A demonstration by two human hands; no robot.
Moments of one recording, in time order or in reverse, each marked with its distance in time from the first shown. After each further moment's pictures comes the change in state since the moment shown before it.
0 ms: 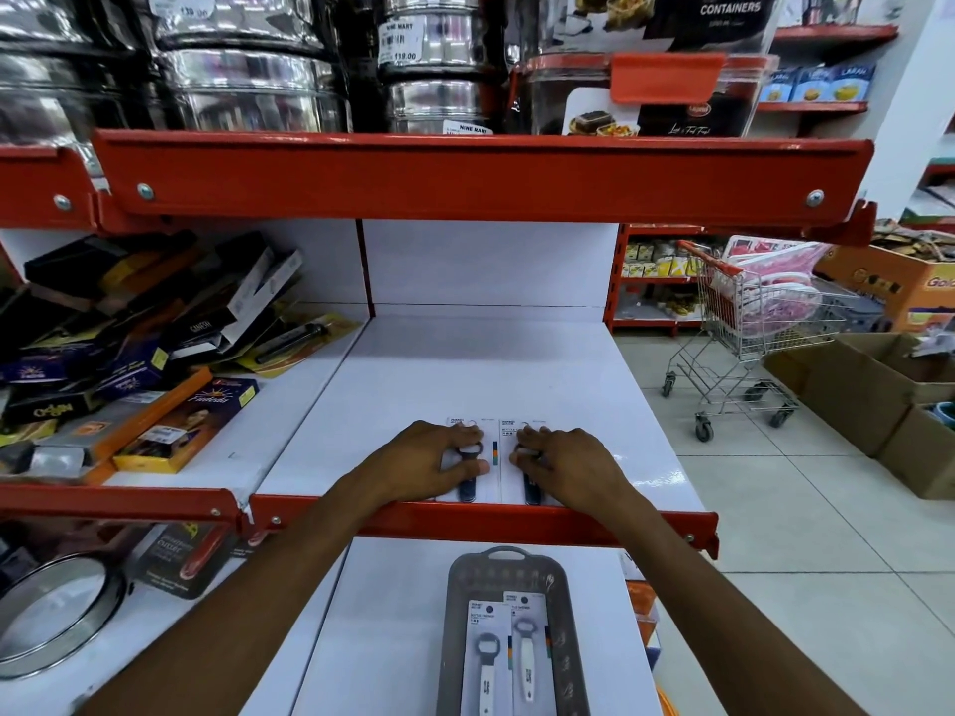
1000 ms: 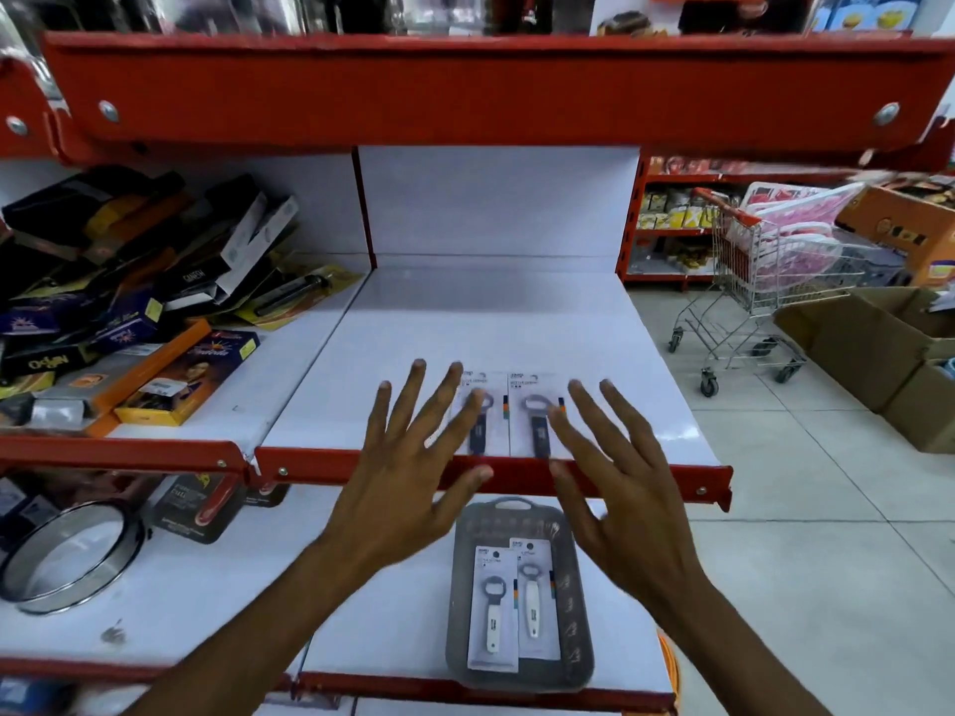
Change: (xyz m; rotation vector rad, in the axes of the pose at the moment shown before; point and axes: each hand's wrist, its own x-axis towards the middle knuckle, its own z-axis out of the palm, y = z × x) left_hand -0.092 0.035 0.020 0.320 0.435 0.165; right_hand -0.110 -0.028 -0.002 -0.008 0.565 -0.269
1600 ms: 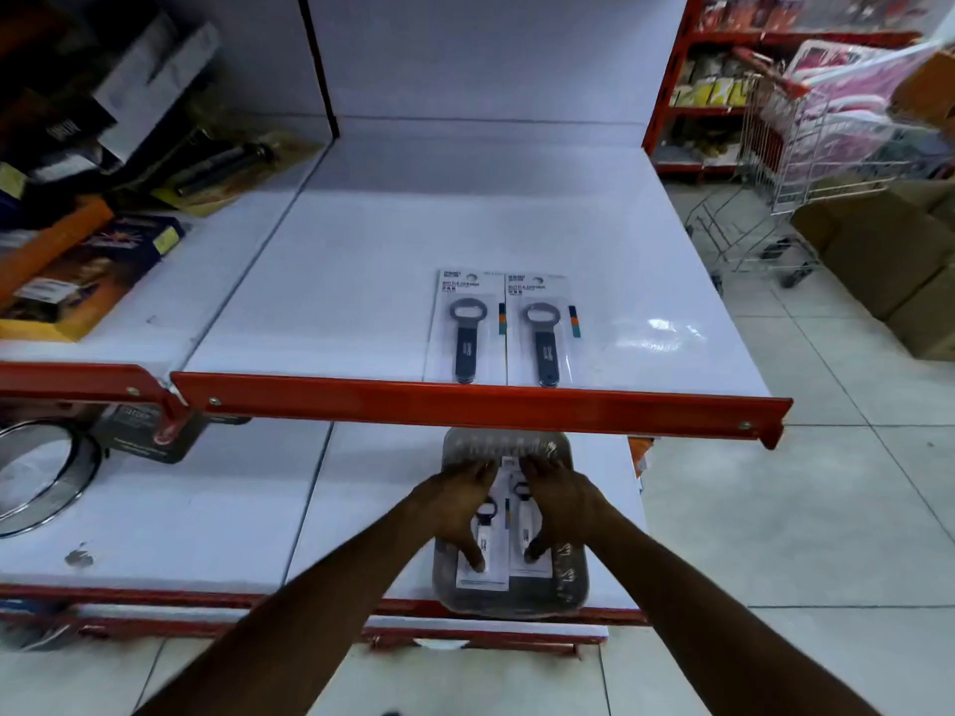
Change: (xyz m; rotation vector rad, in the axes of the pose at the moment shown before) left_hand -0.037 -0.005 0.215 -0.209 -1.094 -0.095; right_hand -0.092 0.081 0.193 -0.022 -1.164 0.240
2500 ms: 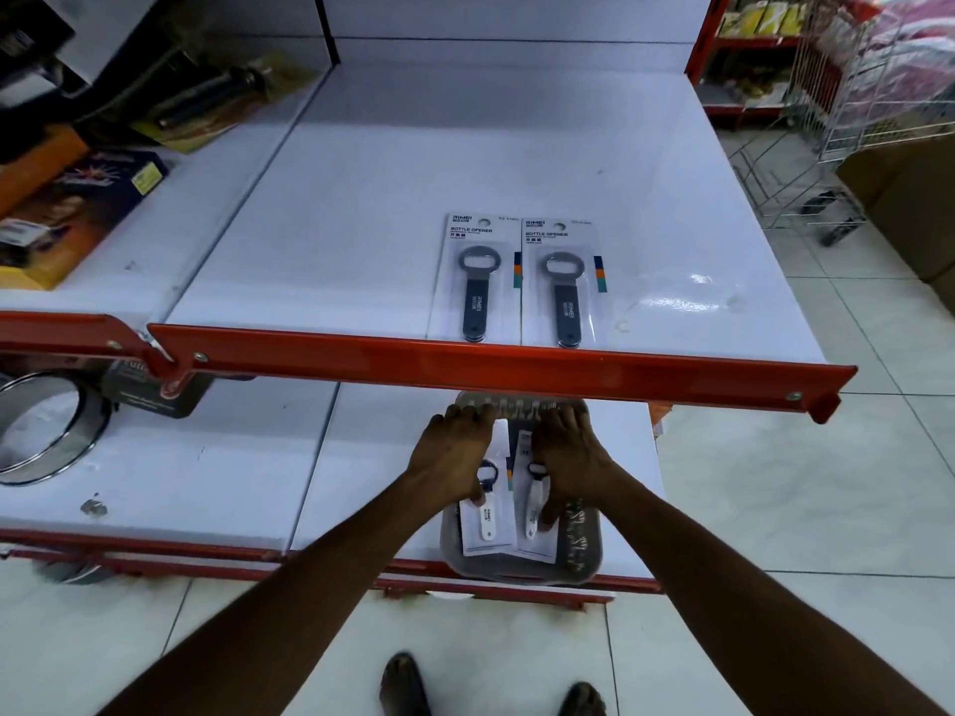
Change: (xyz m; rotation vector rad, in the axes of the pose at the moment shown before) left_hand -0.001 -0.002 0.003 0.164 0.317 -0.178; right_hand 0.029 0.012 0.015 -0.260 -0.018 -0.126
